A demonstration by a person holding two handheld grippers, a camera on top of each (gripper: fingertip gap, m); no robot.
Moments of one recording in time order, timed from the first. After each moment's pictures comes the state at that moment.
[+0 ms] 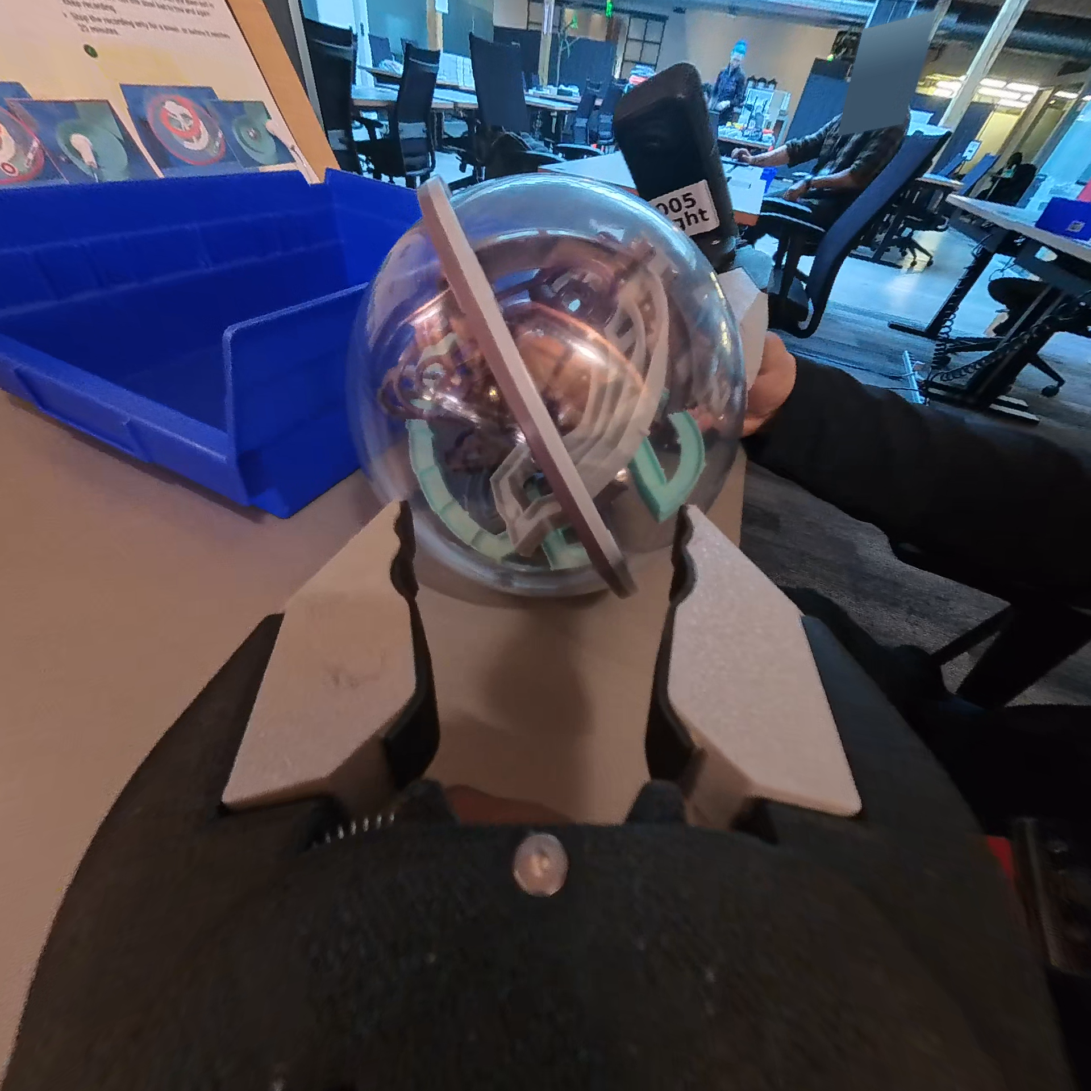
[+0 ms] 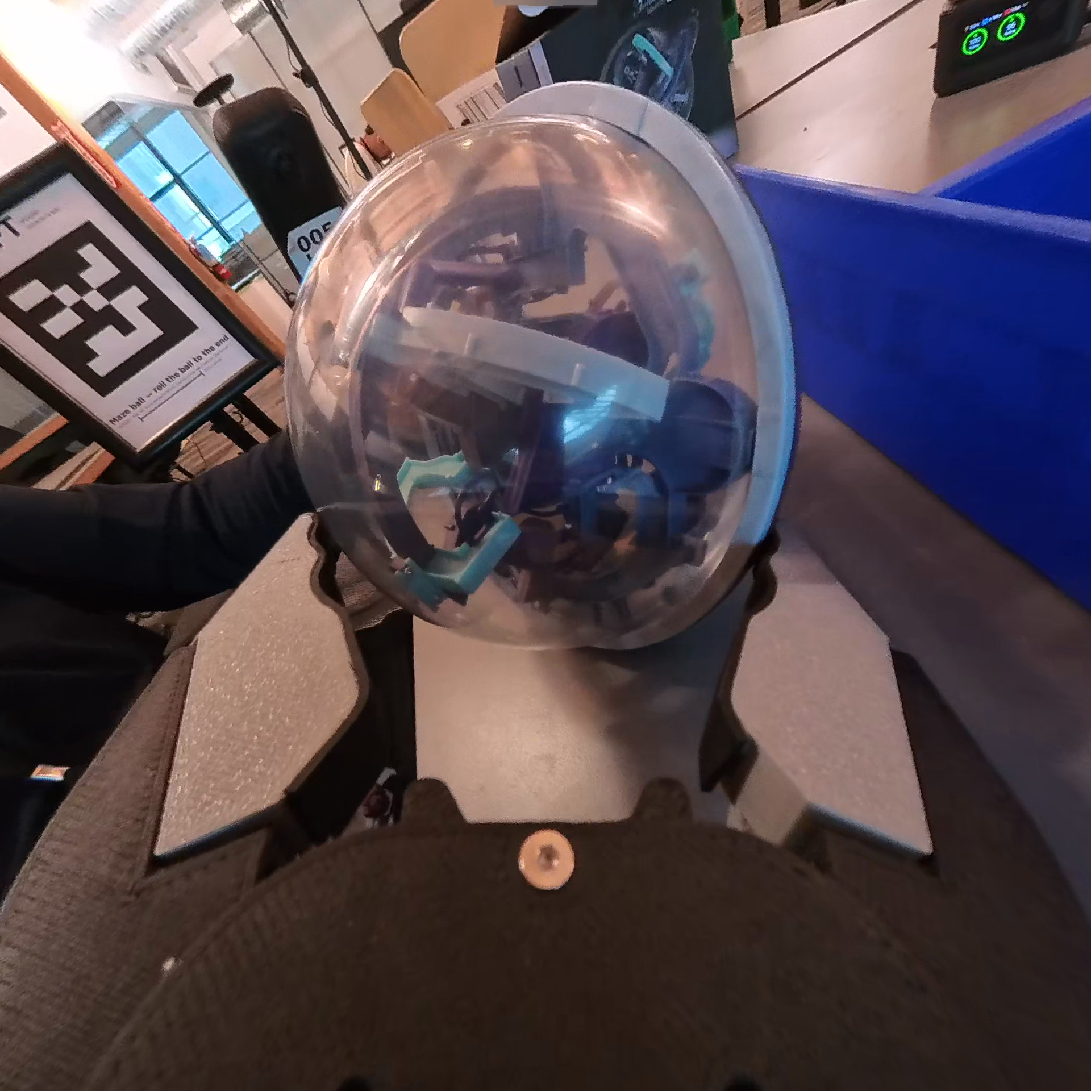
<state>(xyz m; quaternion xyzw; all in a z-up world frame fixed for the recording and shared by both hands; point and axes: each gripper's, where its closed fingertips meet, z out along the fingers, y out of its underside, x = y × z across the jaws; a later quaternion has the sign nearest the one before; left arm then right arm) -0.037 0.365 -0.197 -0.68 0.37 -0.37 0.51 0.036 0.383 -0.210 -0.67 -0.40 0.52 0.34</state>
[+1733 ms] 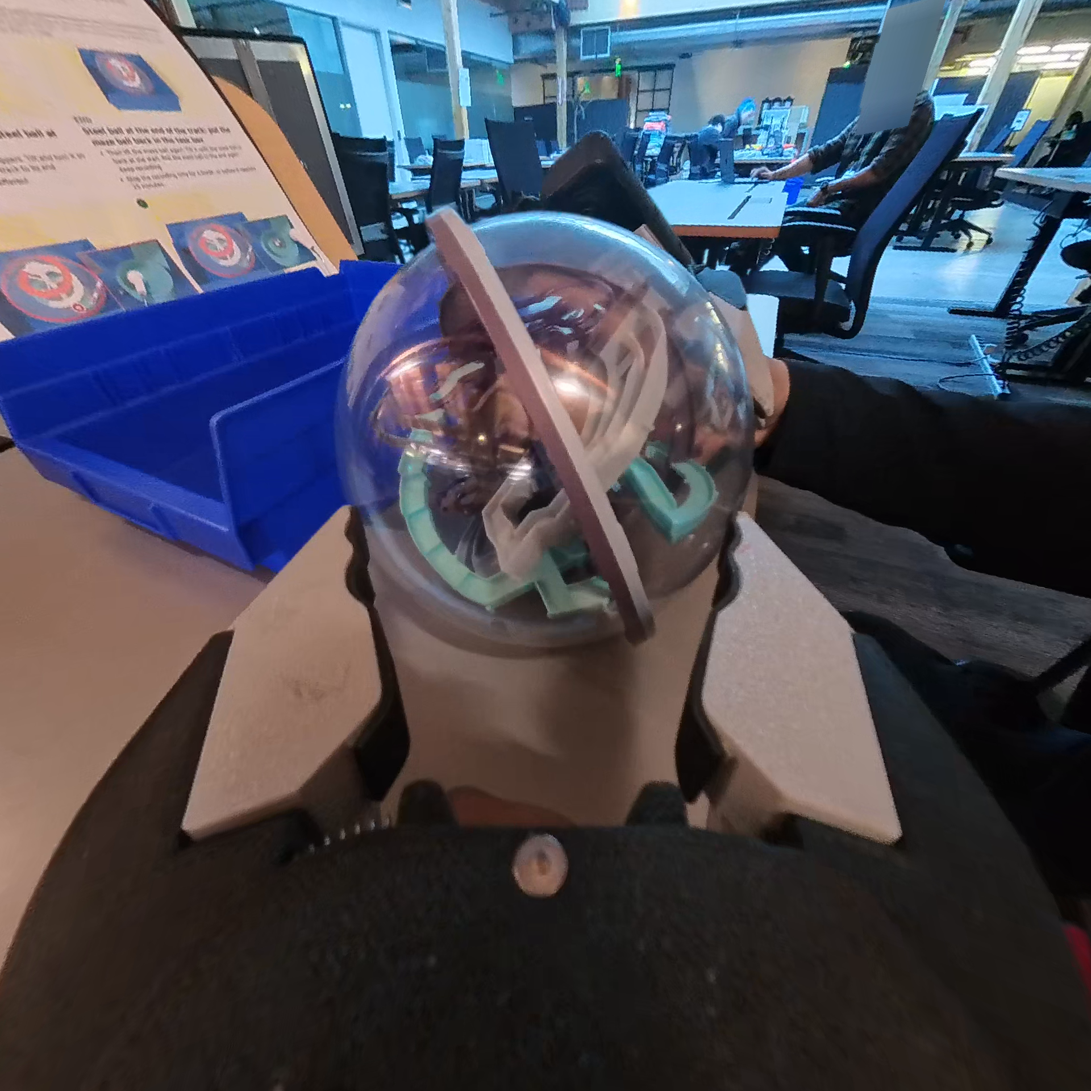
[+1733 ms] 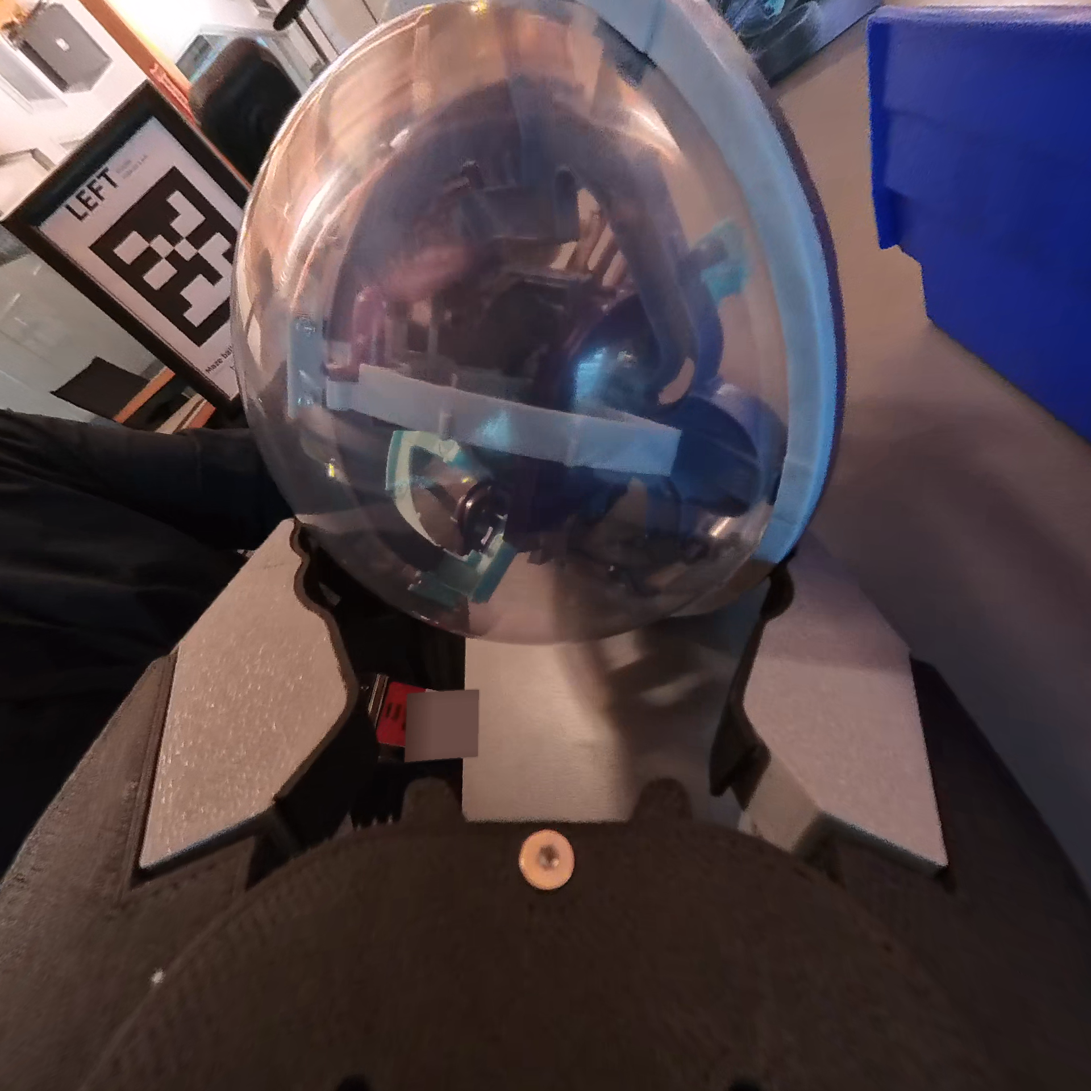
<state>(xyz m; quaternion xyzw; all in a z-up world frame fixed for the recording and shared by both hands) -0.021 0.354 -0.186 -0.64 0.39 -0.33 0.57 0.027 0.359 -0.219 -0.66 -0.43 0.56 0.25</state>
